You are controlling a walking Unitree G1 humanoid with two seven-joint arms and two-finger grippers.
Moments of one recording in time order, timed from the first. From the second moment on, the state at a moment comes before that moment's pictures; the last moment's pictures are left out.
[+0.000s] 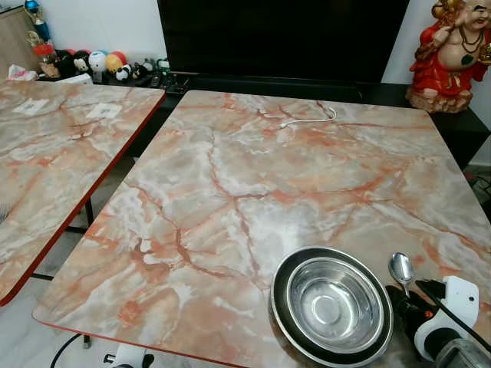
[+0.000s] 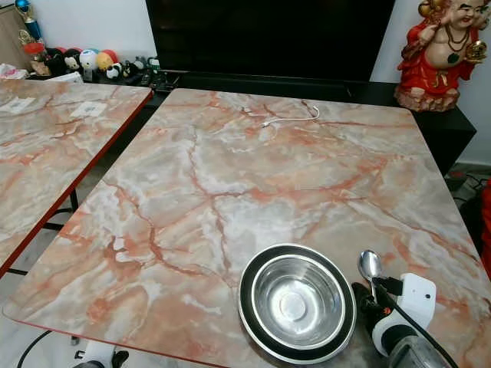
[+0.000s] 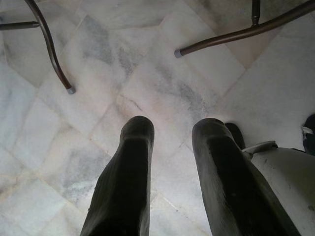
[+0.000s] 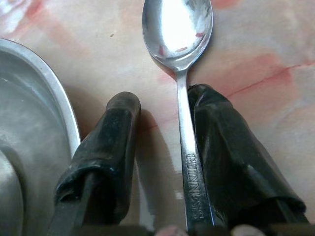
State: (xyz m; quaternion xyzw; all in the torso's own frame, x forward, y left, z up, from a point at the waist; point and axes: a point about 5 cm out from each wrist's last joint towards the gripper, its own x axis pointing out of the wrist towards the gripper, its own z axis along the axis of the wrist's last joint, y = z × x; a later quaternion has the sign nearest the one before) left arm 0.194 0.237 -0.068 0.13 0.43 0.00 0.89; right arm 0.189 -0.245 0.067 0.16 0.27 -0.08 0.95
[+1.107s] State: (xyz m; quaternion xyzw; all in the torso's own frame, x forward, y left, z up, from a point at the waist) left arm 0.194 0.237 -0.068 0.13 0.43 0.00 0.89; right arm 0.192 -0.255 0.065 0.11 0.25 -0.14 0.95
